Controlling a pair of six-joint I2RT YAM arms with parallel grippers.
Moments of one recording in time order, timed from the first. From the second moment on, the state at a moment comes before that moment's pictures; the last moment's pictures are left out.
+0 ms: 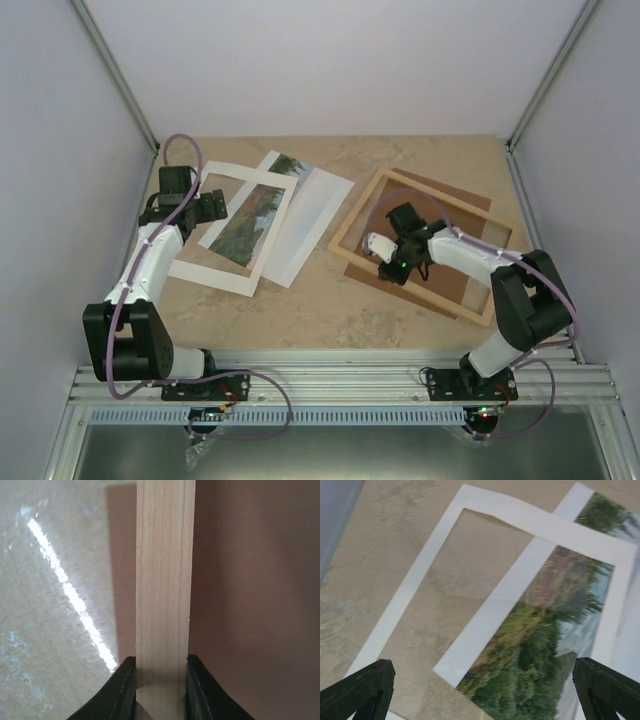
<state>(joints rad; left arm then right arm) 0.04 1.37 1.04 -0.47 -0.07 -0.11 0.54 1.61 0.91 -0.59 -0.19 -0.56</state>
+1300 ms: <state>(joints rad) -0.01 1.36 1.40 0.26 0.90 -0.37 0.40 1.20 1.49 0.05 -1.24 -0.01</state>
